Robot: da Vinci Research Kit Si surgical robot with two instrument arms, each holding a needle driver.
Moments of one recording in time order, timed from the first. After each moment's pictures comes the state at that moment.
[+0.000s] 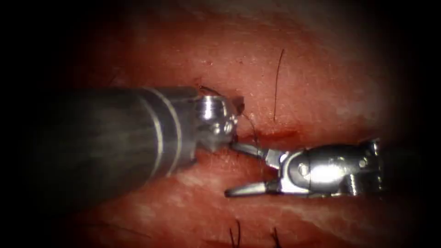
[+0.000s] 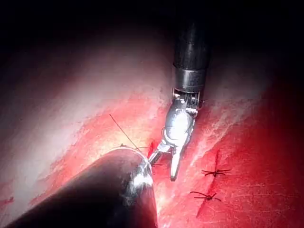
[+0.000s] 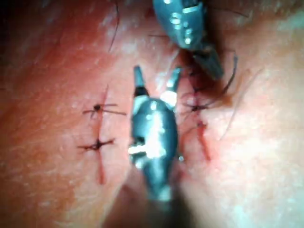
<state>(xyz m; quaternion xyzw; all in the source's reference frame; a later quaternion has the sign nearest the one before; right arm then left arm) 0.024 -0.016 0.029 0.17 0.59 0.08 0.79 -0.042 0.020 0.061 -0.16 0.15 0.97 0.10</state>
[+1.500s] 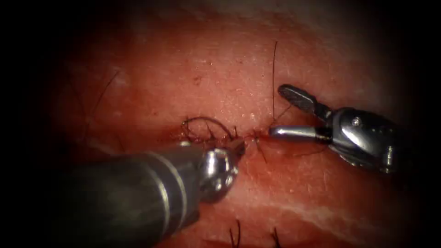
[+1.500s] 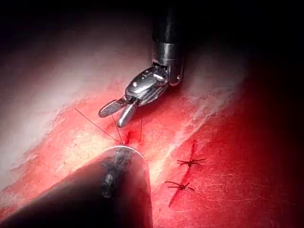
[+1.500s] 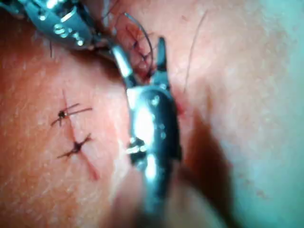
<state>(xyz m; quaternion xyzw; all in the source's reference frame) 0.018 -0.008 0.030 0.12 0.65 0.28 0.70 -0.044 0.014 0.061 -0.18 0.14 0.97 0.08</state>
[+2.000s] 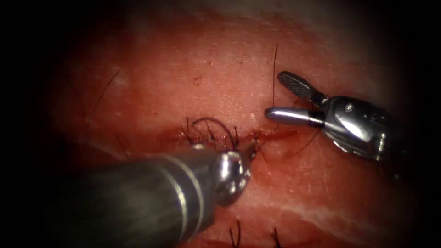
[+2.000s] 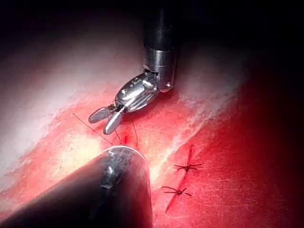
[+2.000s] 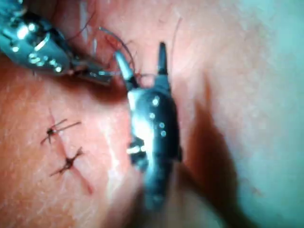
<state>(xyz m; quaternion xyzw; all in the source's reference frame) 0.019 -0.007 0.032 0.09 0.59 0.35 0.72 -0.045 0.014 0.061 -0.17 0.14 0.97 0.09</state>
